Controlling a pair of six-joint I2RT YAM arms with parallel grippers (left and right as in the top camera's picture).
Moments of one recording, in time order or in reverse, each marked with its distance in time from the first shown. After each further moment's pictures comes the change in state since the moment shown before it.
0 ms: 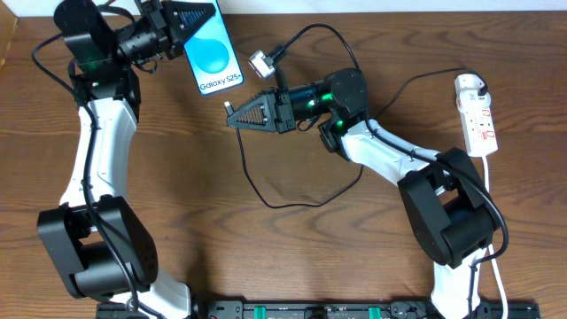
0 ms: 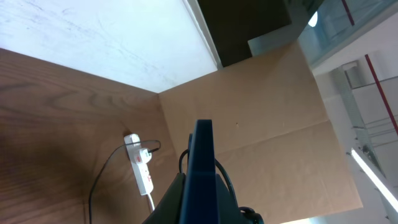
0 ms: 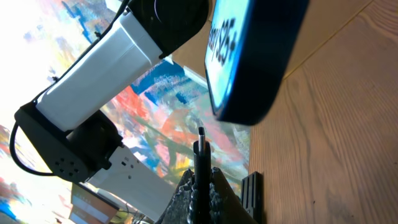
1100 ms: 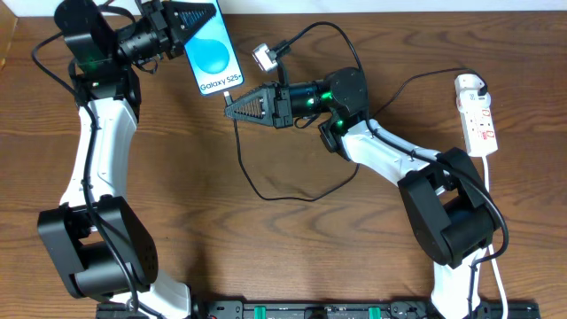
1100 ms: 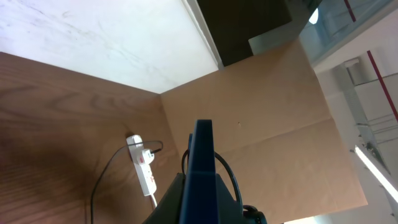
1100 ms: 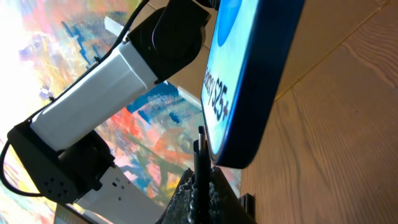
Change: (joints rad) left arm 0.000 0.000 0.000 -0.004 0.000 0.025; right arm 0.000 0.000 0.000 -0.014 0.095 -0.050
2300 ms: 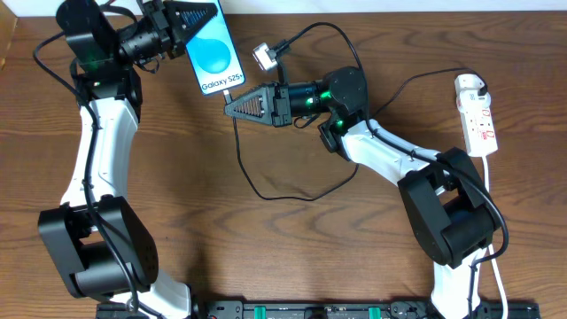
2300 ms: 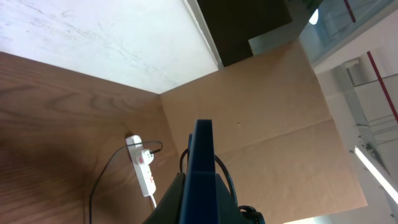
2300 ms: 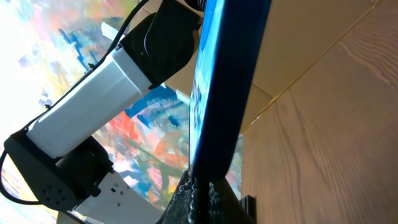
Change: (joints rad) left arm -0.010 0.000 0.000 0.000 -0.004 -0.003; right arm 0.000 0.000 0.000 -0.028 0.015 0.000
